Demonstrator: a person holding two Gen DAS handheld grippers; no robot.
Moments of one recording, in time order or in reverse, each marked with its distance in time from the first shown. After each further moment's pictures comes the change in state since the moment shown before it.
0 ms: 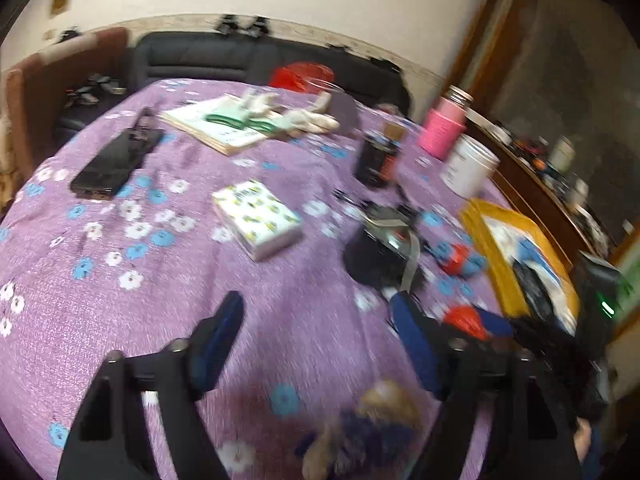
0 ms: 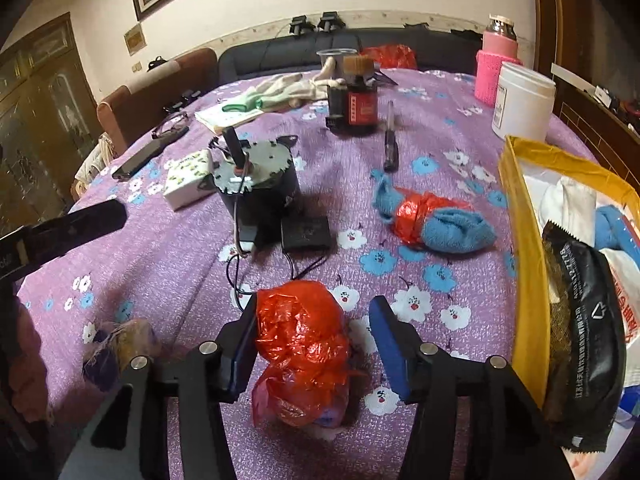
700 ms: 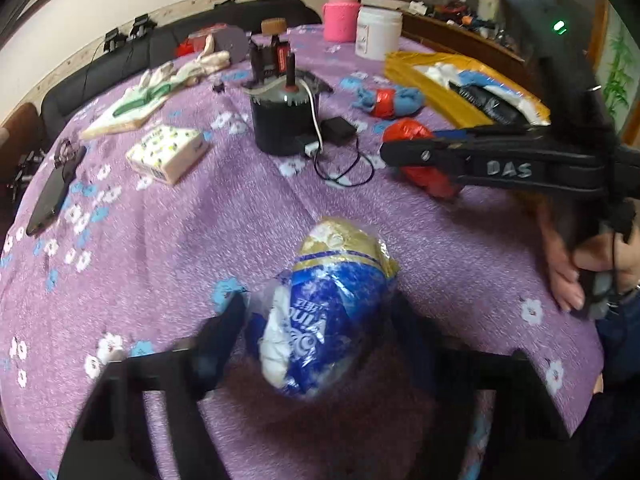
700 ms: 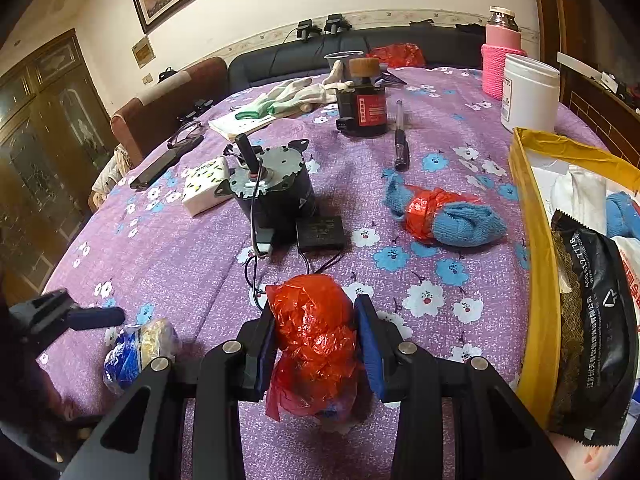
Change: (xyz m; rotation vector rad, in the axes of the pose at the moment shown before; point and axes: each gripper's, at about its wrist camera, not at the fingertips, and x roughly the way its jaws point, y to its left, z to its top) left arm 0.025 -0.047 -0.070 0.410 0.232 0.015; right arm -0.005 -0.004 -0.002 0.038 -0.020 0.066
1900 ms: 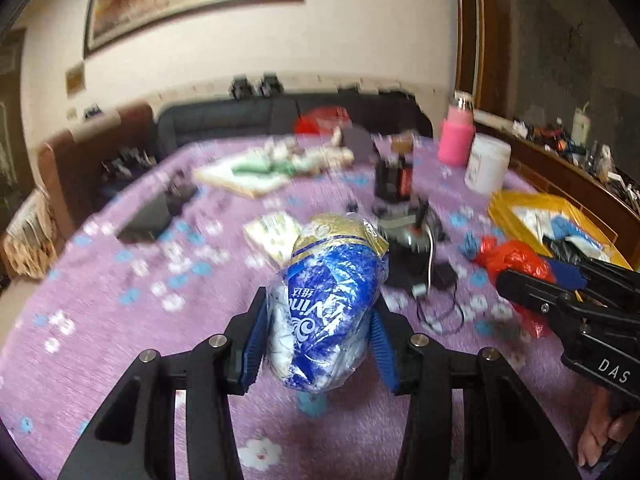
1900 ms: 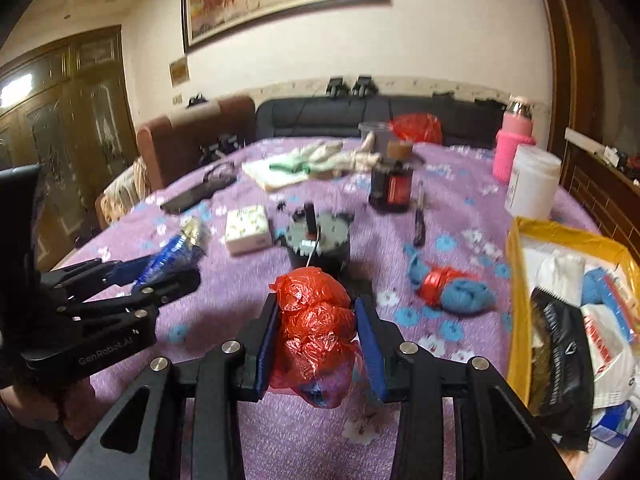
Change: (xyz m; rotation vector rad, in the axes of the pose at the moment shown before) left arm -0.039 0.027 0.018 -0.291 -0.420 0.308; right arm -0.044 0.041 -0.002 -0.158 -0.243 -0.021
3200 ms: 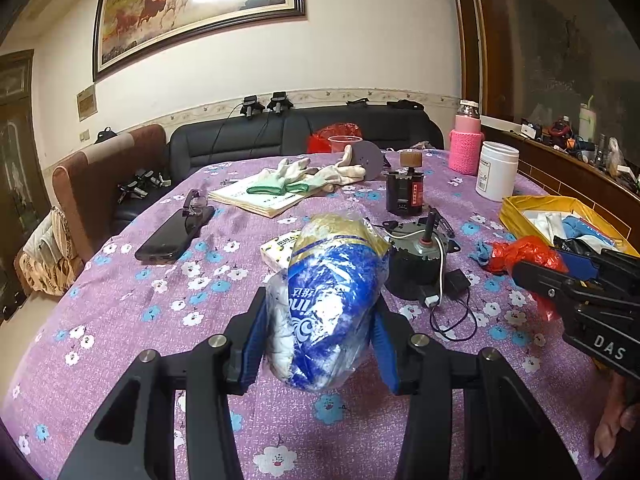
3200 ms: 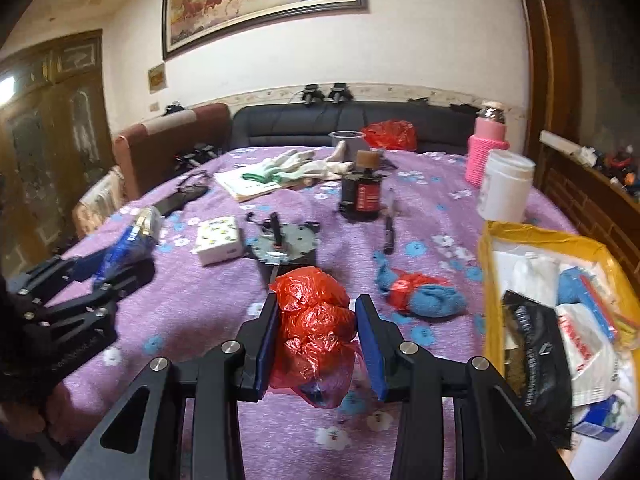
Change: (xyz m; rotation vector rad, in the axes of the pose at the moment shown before) left arm -0.003 -0.005 0.002 0.040 -0.036 0.054; right arm 0.001 -0.007 0.000 0.000 -0.001 -0.142
